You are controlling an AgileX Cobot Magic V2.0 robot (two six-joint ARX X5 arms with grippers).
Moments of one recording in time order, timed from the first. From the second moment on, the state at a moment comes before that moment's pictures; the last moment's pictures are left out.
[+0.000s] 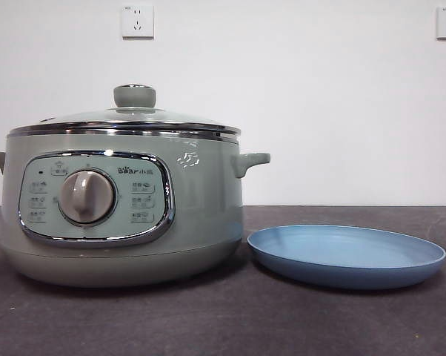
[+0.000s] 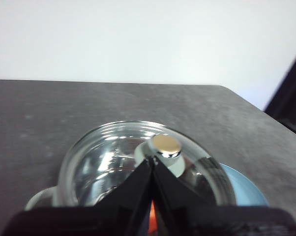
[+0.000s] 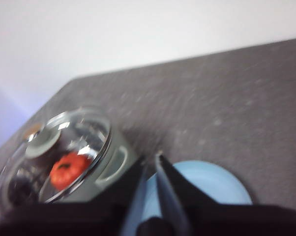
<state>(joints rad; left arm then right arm) -0.02 0.58 0.65 -0.24 0.53 -0.19 0.11 0.62 0.69 -0.34 -0.40 0.22</state>
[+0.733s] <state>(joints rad) -0.24 1.04 0.97 -0.37 0.44 -0.16 0.11 0.80 0.74 -0.36 -0.42 0.18</state>
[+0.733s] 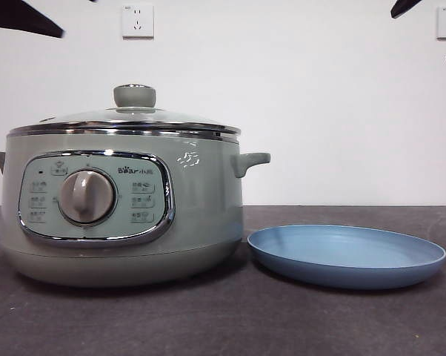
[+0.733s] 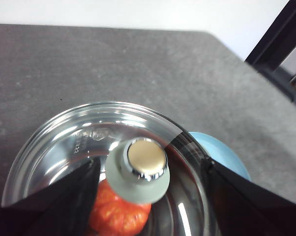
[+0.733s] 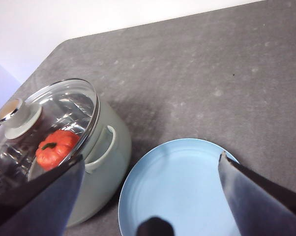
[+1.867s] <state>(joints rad) -0.44 1.36 1.15 -0.51 0.18 0.01 0.11 0.80 0.74 -0.36 -0.42 0.18</state>
